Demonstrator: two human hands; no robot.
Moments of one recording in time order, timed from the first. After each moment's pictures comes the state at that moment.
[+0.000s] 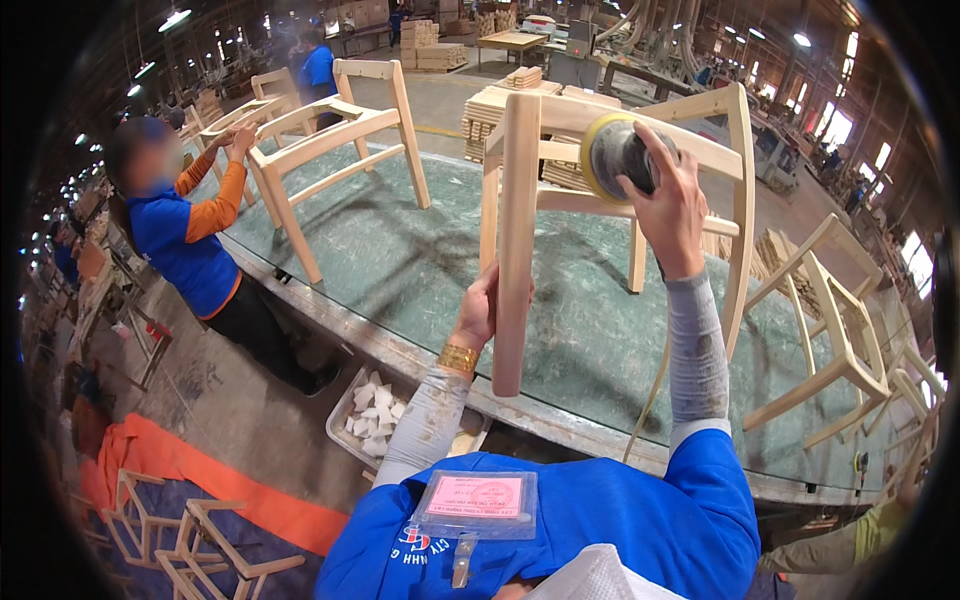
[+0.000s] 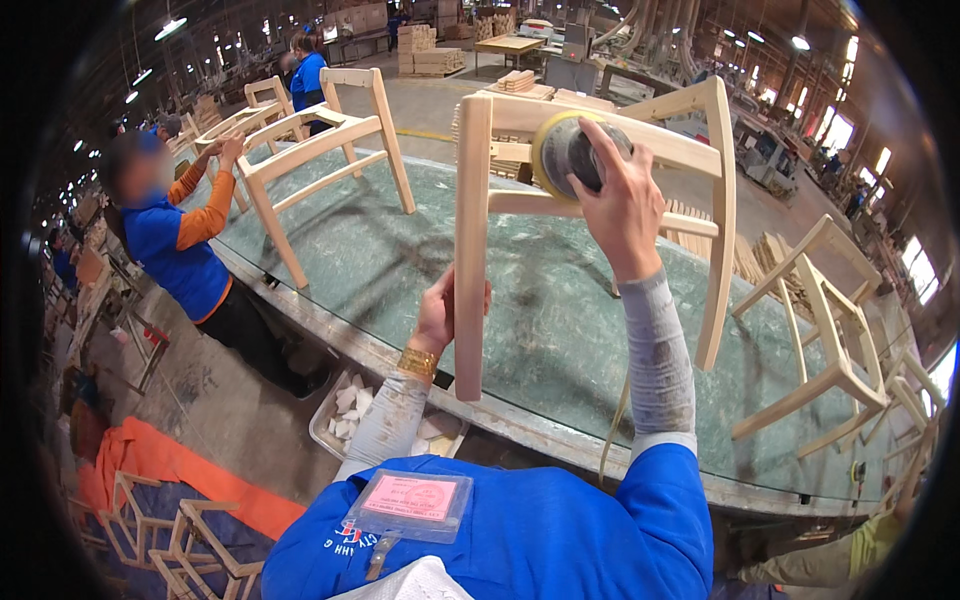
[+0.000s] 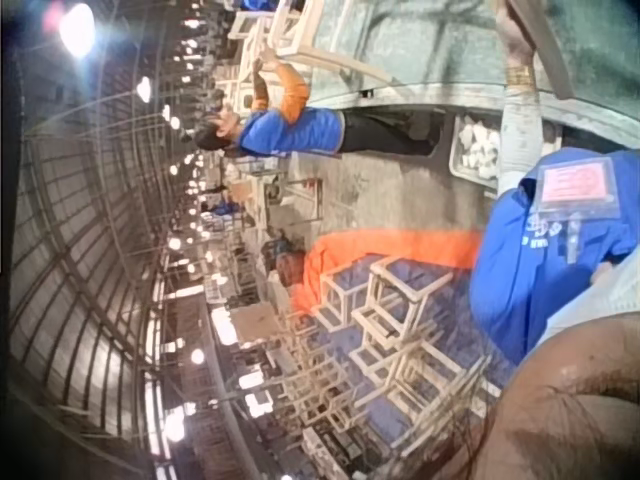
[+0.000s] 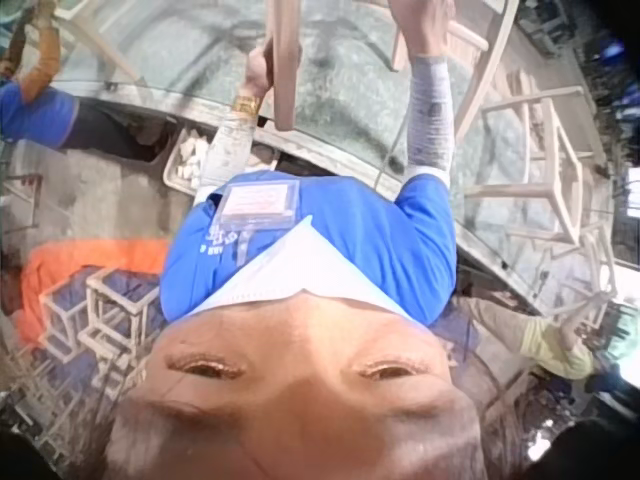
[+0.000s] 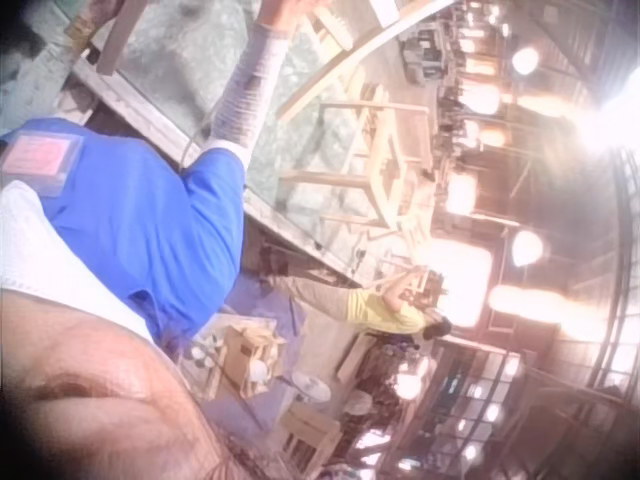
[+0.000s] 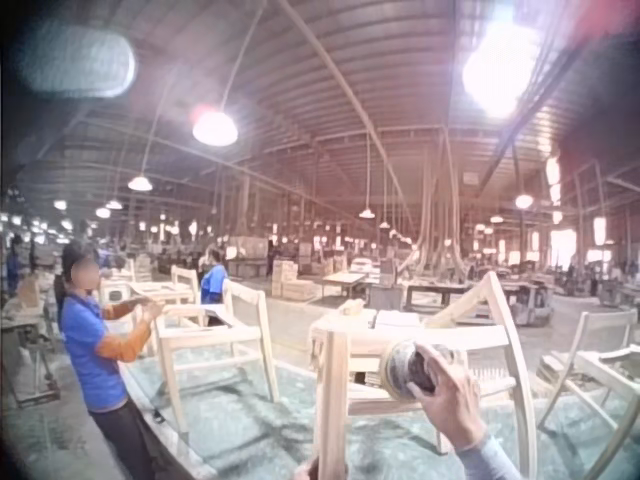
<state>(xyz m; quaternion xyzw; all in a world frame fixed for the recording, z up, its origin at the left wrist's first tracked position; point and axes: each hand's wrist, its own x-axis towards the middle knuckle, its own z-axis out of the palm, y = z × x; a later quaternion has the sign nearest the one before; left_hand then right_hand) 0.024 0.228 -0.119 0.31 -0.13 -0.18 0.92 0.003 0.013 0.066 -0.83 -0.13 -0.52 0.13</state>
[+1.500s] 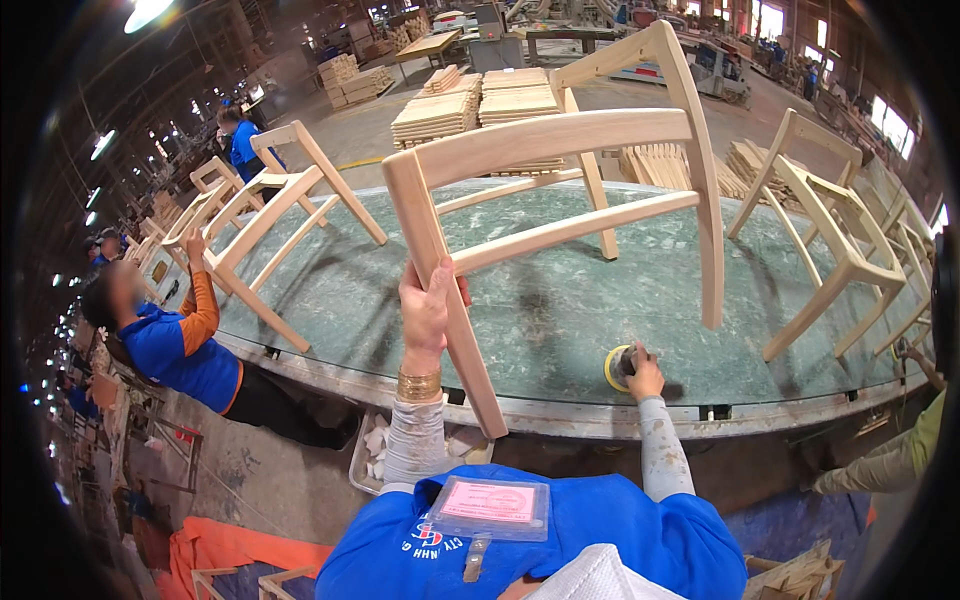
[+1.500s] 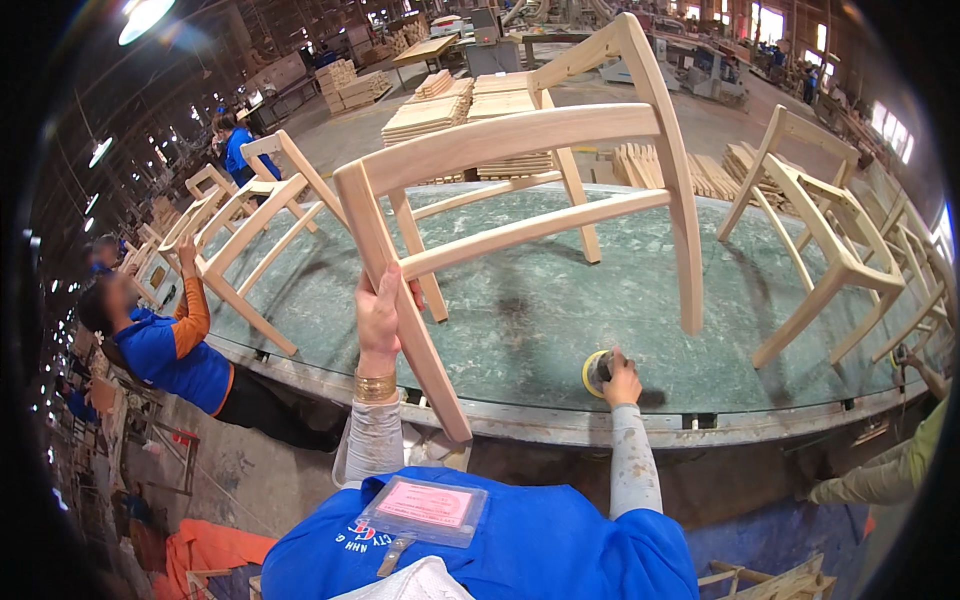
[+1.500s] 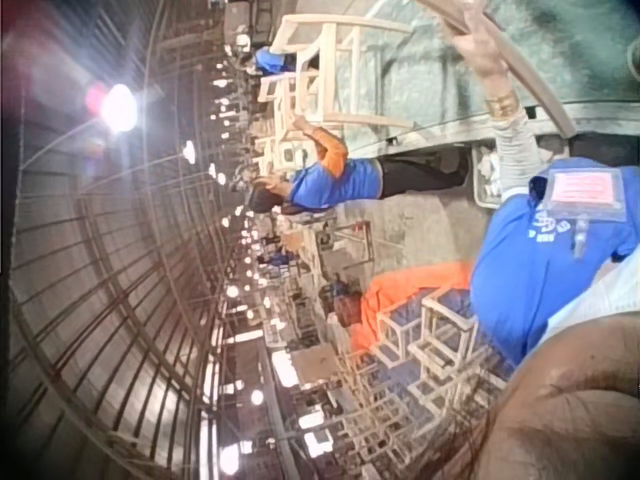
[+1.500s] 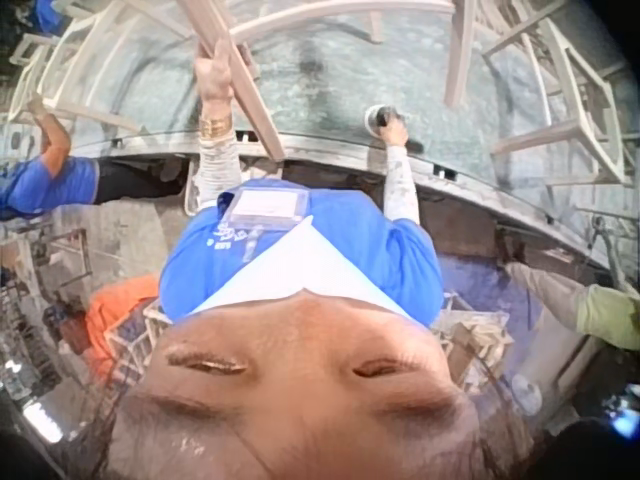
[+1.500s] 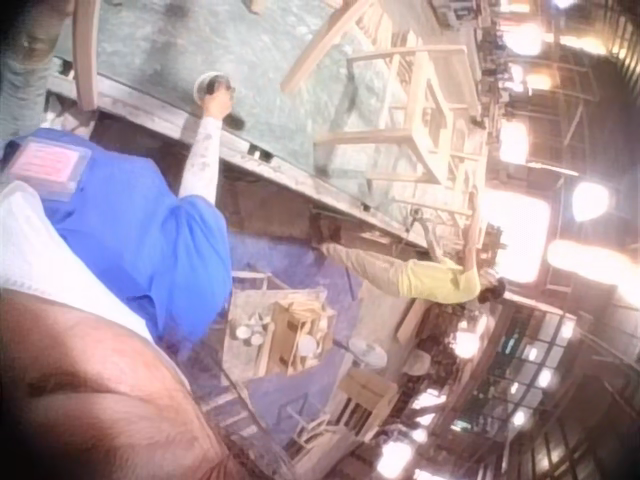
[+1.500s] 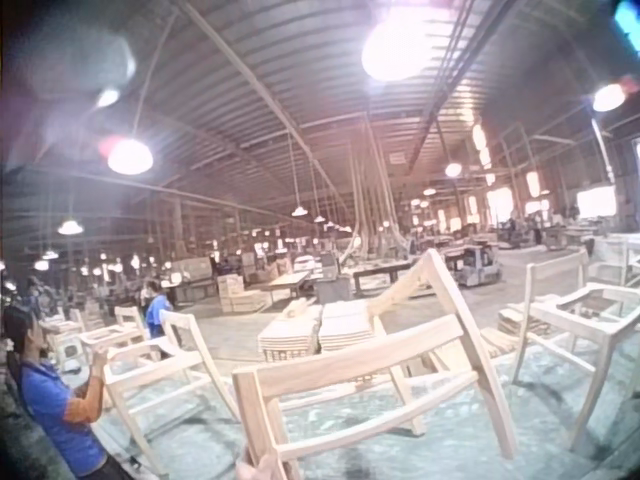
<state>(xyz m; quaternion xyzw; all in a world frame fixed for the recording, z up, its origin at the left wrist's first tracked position) 0.020 0.194 -0.049 0.56 -0.19 0.06 0.80 -0.116 -0.117 -0.310 -0.93 0.30 -0.07 0.22</state>
